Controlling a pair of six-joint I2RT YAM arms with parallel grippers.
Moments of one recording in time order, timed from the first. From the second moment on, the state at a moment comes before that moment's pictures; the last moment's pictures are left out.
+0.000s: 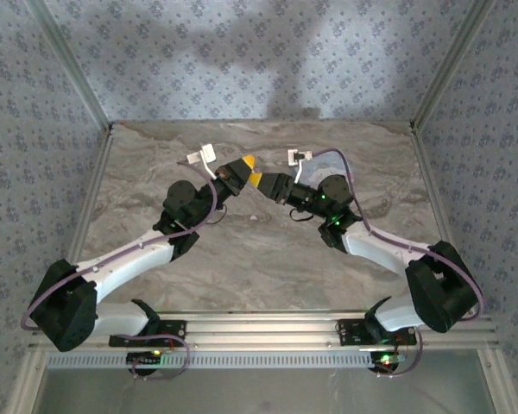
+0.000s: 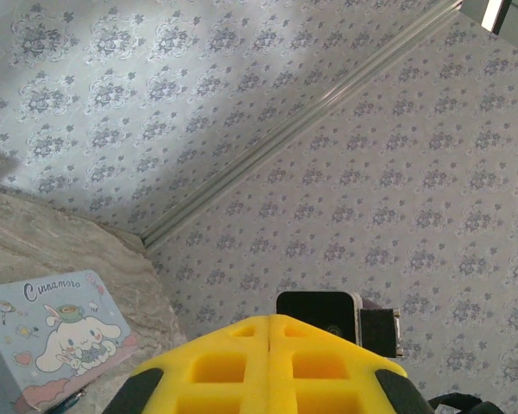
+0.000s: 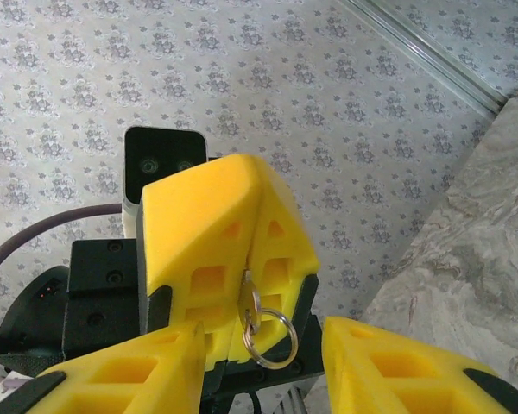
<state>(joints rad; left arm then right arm) -0.71 1.26 0.75 0.75 0.08 -0.98 0.62 1.40 0.75 0.88 -0.57 1.07</state>
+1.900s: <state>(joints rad) -0.65 1.53 1.25 -0.10 0.23 -0.67 0.52 0.95 0.78 -0.40 -0.10 0.35</state>
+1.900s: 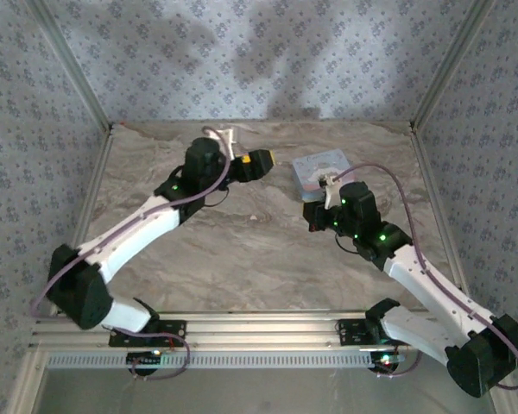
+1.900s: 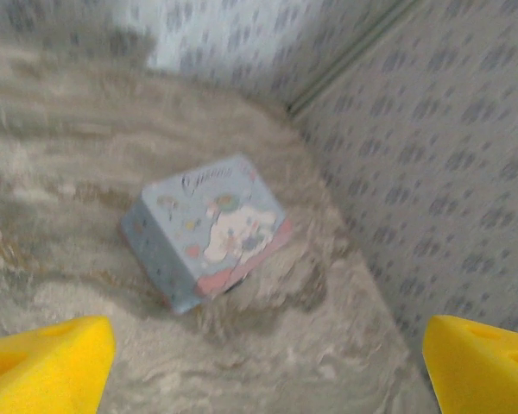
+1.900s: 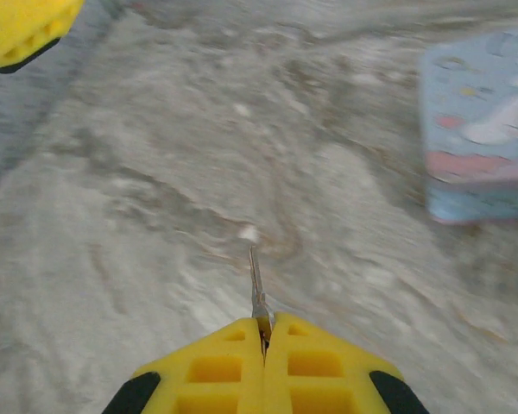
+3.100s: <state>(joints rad) -0.85 2.53 2.48 -0.86 0.20 -0.15 0.33 0.86 0.81 -0.85 0.19 0.46</state>
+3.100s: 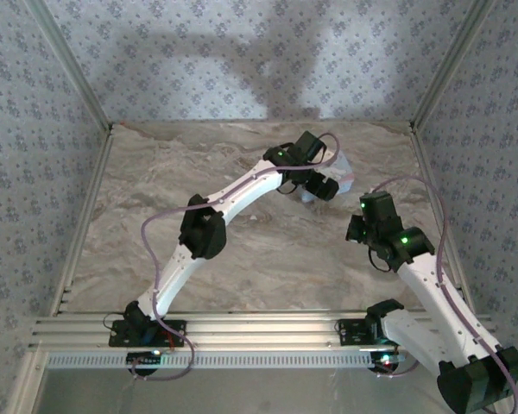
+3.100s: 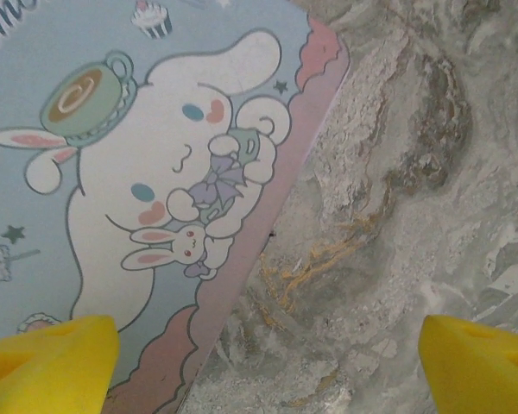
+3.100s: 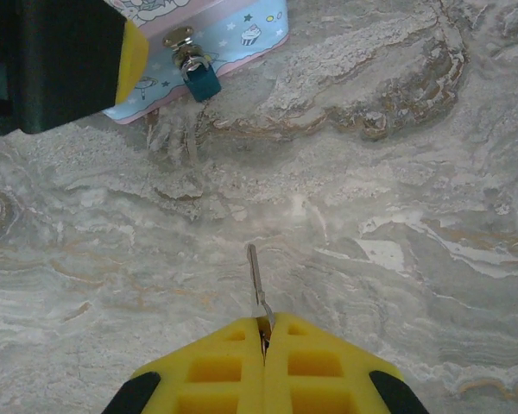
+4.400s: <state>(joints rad) -0.77 1.87 1.41 -0.55 0.04 -0.15 0.29 0.93 0.75 -0.71 0.03 0.46</state>
